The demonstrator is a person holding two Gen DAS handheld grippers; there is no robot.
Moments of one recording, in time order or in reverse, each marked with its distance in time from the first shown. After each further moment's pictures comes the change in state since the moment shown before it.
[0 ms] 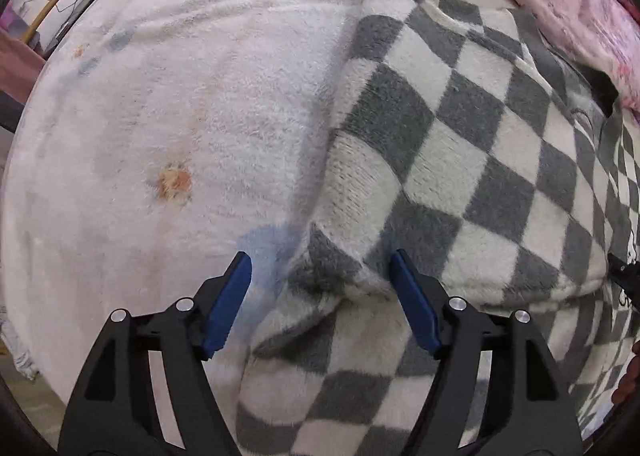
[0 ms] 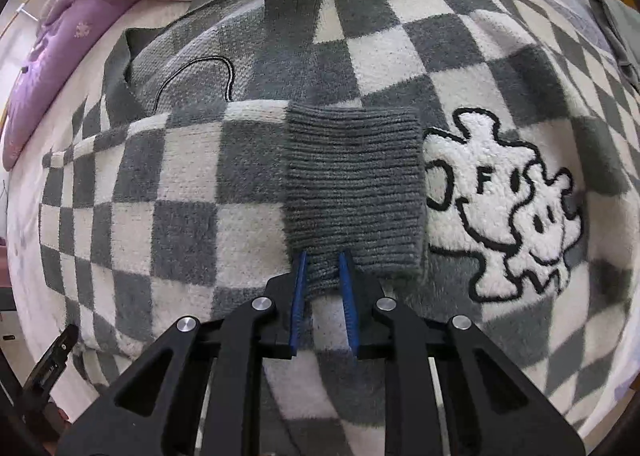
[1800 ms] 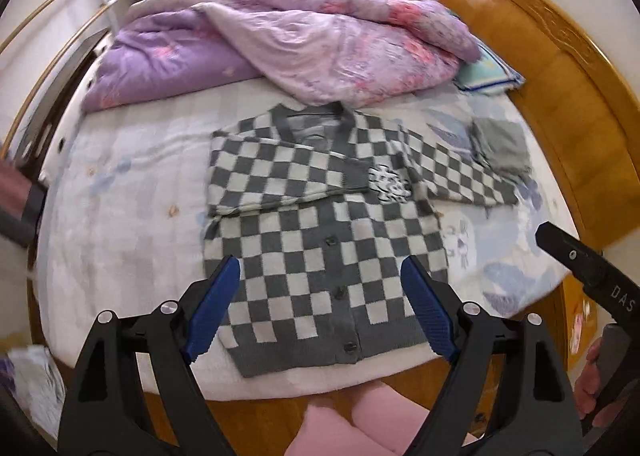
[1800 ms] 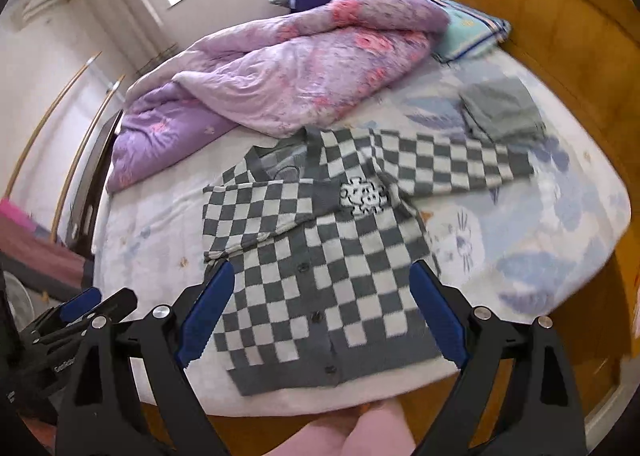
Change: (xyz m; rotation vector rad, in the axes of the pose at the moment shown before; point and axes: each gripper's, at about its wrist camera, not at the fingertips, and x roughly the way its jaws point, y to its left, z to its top) left arm -0.444 -0.086 -0.195 0.371 -0.245 -0.293; right arm -0.431 -0.035 -0.218 0.031 -0.374 0.091
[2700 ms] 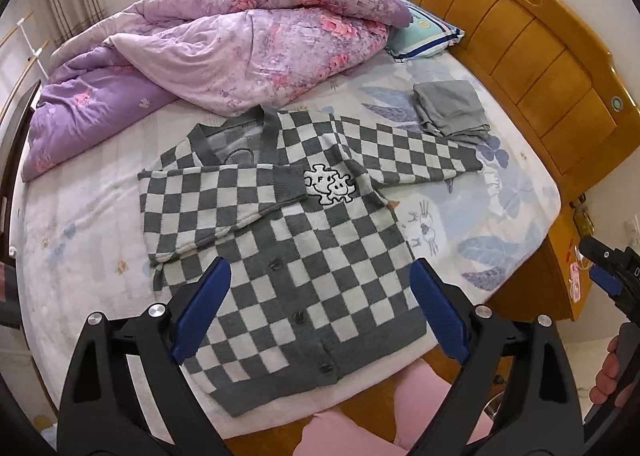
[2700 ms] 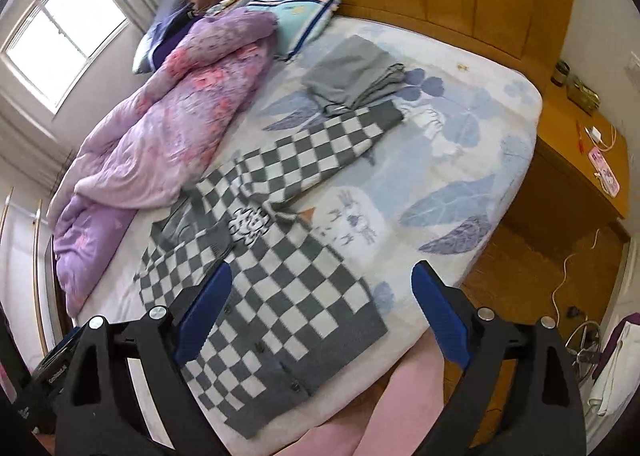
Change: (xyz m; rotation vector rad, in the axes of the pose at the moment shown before) left arm 0.067 -0.084 0.047 0.213 0.036 -0.109; right arm -0.021 -0.166 -0.005 0.460 -0.050 -0.201
